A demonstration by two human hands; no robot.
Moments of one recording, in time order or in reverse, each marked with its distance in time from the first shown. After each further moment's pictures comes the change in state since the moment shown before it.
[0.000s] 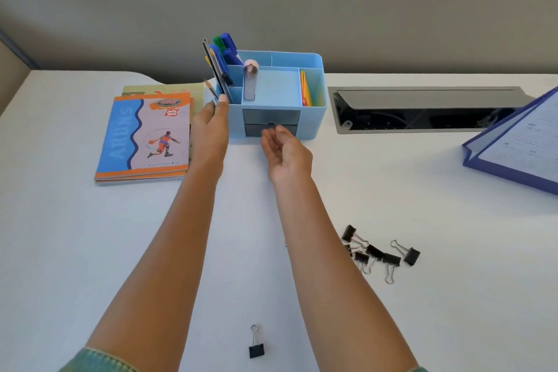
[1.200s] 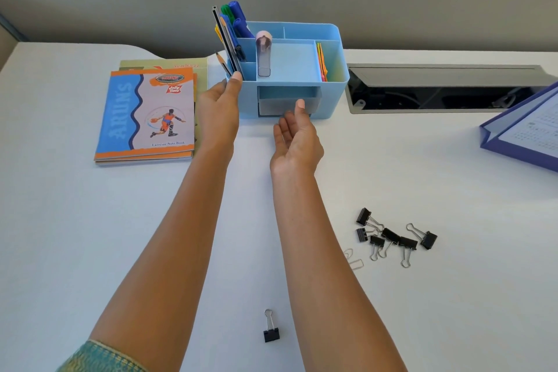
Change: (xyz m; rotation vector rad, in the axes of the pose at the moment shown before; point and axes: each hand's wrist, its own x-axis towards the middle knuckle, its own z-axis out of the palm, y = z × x) left_hand -0.010 0.005 0.000 -0.001 0.003 -0.012; right_hand -0.013 0.025 0.000 0.056 0.133 -0.181
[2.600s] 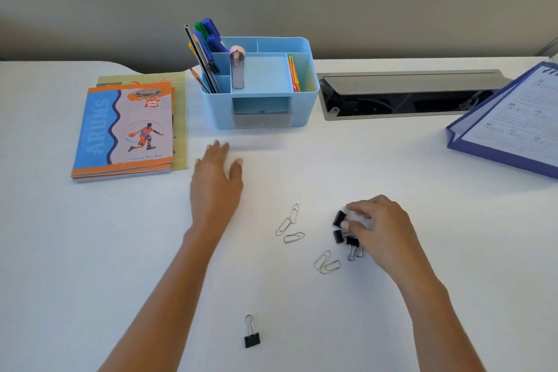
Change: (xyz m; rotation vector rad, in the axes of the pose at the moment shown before) left_hand -0.066 -0.066 -0.018 0.646 -0.115 0.336; right_hand -0.018 -0.113 -0.182 -1.846 -0.171 -0.510
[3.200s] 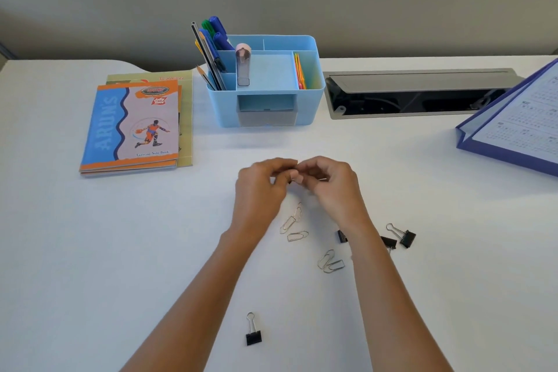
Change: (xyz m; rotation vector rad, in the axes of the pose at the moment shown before) left_hand -0.028 0.043 0.022 -0.313 -0.165 0.112; right_hand 0.047 -0.065 0.032 0.673 -0.011 -0.167
